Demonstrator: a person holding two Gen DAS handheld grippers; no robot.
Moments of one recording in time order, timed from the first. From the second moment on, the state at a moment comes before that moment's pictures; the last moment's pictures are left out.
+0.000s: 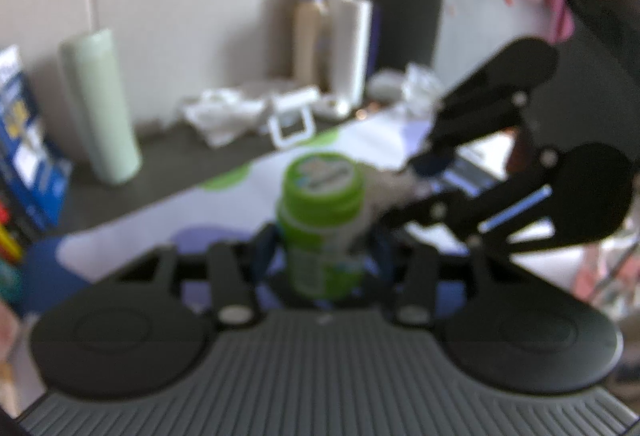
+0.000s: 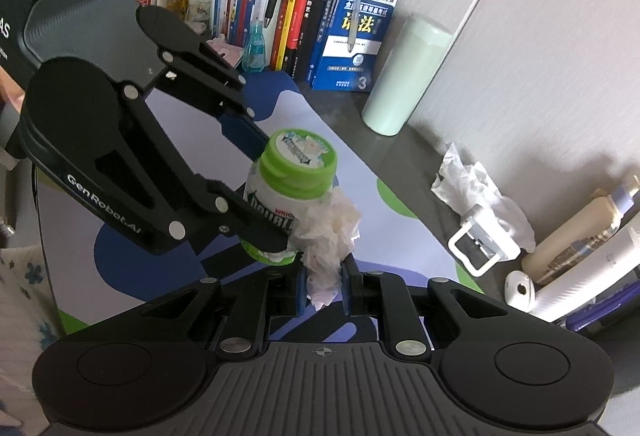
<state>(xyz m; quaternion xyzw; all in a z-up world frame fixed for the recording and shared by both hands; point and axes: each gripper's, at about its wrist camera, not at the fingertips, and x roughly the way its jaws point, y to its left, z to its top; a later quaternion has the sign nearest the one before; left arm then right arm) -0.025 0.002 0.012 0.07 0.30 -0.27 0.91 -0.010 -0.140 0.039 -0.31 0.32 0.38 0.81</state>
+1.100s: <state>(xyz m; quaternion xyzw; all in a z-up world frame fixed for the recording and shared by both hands) -0.026 0.004 0.013 0.06 0.30 -0.27 0.91 -0.011 -0.134 0.017 -0.31 0.34 0.38 0.80</state>
